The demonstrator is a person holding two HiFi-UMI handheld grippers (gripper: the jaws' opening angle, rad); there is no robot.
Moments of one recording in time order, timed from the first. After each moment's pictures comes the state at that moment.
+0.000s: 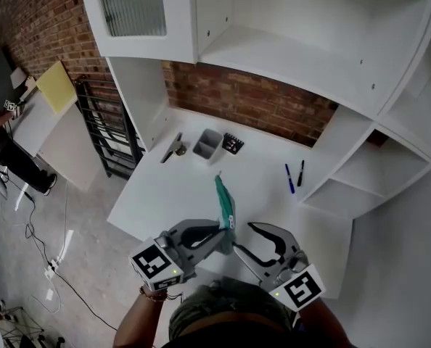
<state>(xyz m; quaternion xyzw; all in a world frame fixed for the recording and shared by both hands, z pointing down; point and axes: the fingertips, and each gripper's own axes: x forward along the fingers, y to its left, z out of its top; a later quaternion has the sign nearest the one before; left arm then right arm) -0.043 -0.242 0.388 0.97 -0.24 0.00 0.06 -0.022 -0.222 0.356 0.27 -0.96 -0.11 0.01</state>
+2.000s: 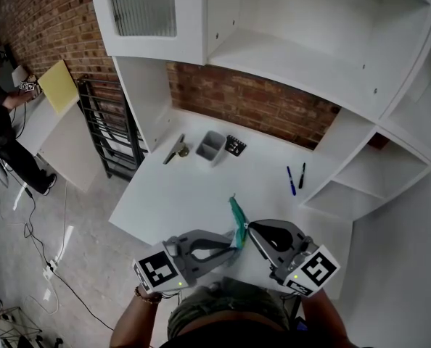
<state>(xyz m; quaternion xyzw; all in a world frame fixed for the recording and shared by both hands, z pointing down) -0.030 -0.199 0.392 0.99 -0.13 0.08 -0.01 -0.012 -0.244 0.366 0.25 -0.97 -0.01 0.02</state>
